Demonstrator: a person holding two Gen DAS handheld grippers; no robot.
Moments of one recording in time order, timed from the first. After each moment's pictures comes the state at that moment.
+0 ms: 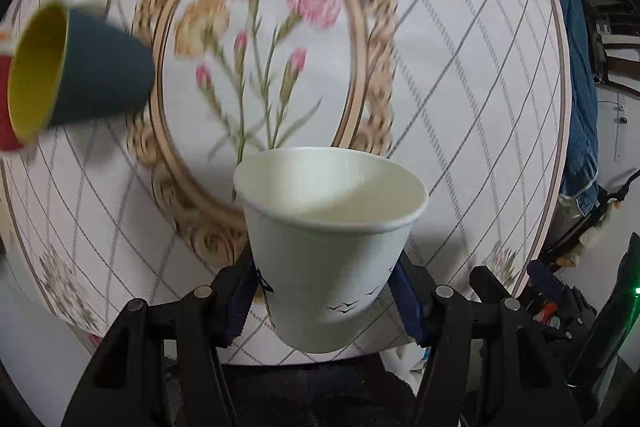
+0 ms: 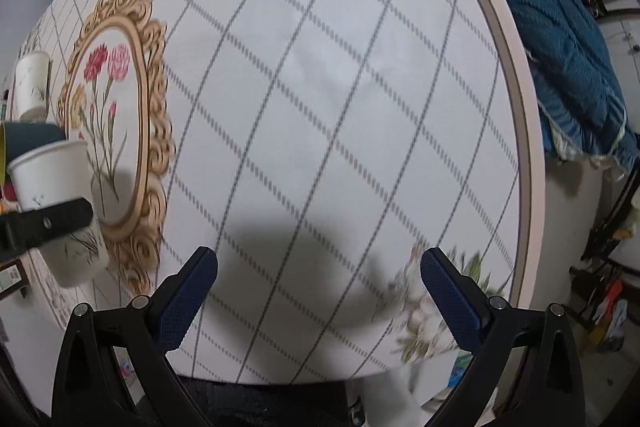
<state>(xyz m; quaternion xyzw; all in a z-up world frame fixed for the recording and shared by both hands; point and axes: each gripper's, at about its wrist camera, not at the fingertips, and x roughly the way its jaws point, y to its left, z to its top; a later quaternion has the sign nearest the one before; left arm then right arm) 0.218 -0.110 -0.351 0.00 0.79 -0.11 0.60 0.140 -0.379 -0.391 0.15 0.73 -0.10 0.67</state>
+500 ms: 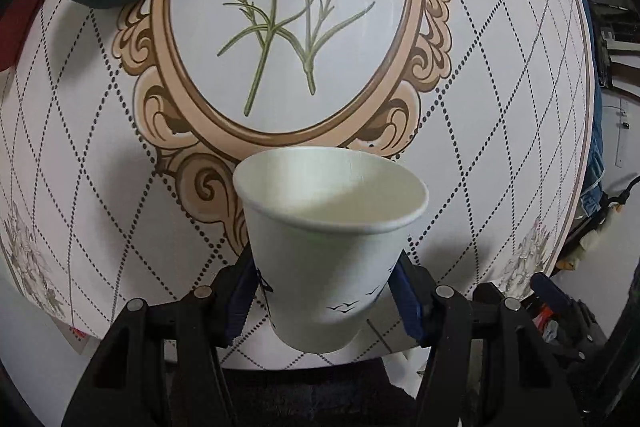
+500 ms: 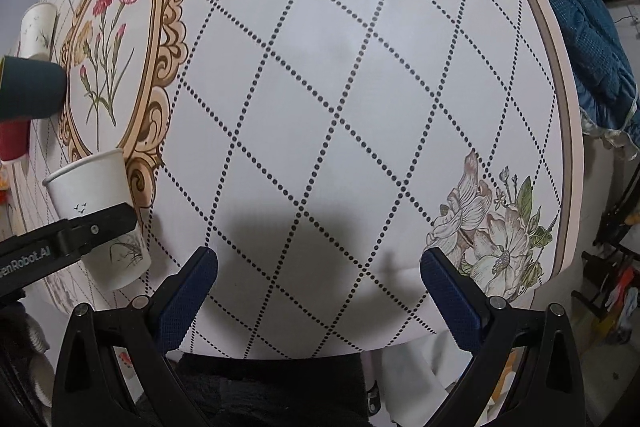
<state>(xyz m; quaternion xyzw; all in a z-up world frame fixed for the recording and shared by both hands) 0.181 -0.109 -0.407 -0.01 0.79 -0.10 0.60 0.065 -0.332 -0.427 0.16 0.74 -0.09 0.65</state>
